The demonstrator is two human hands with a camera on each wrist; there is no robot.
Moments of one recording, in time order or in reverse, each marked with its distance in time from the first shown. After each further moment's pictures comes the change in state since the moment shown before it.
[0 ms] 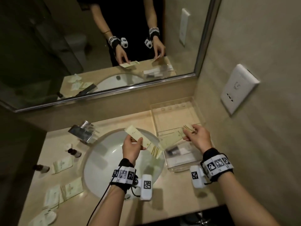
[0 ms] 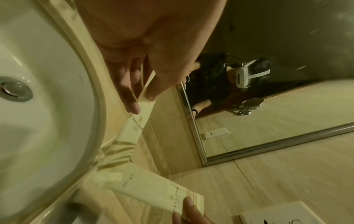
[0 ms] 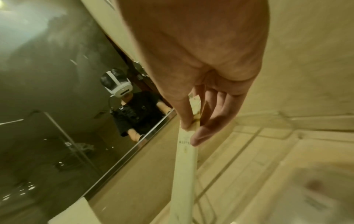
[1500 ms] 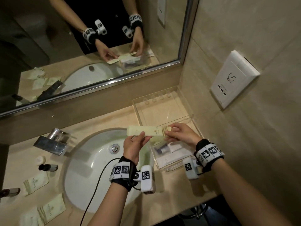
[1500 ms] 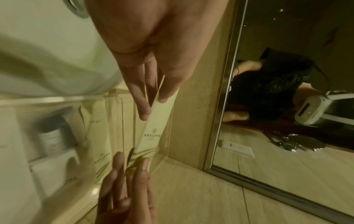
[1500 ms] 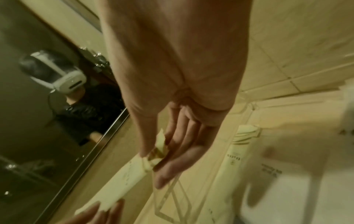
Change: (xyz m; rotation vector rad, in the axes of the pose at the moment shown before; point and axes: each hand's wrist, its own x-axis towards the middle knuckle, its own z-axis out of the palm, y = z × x) left_hand 0.042 -0.010 0.070 -0.591 -0.248 -0.300; right_hand 0.041 0.023 0.003 0.165 -0.446 0.218
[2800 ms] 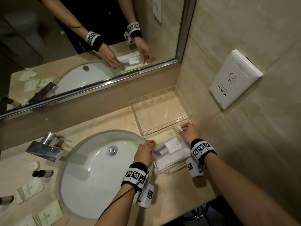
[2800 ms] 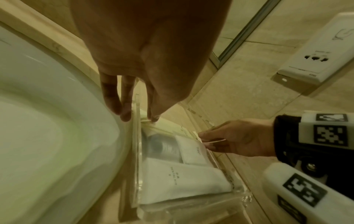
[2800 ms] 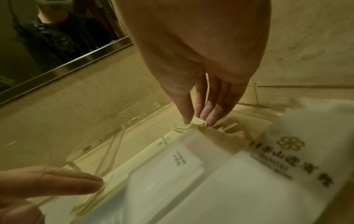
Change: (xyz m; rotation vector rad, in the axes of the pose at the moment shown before) left_hand 0.029 -0.058 -0.010 1.519 -0.311 0.406; right_hand 0.044 0.043 -0.033 -0.522 0.589 0.111
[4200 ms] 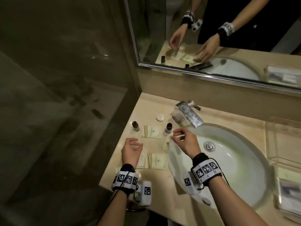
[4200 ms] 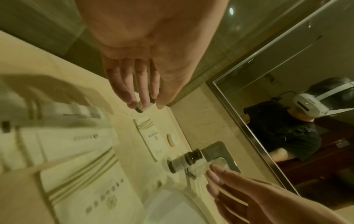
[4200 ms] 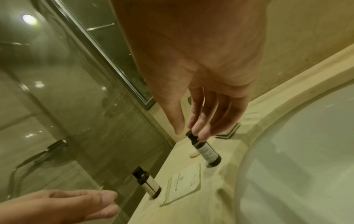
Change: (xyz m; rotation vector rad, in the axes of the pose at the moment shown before) left_hand -0.305 -0.330 -0.171 -0.781 0.961 -0.832; right_hand -0.281 -0.247 0.341 0.042 -0.562 -0.634
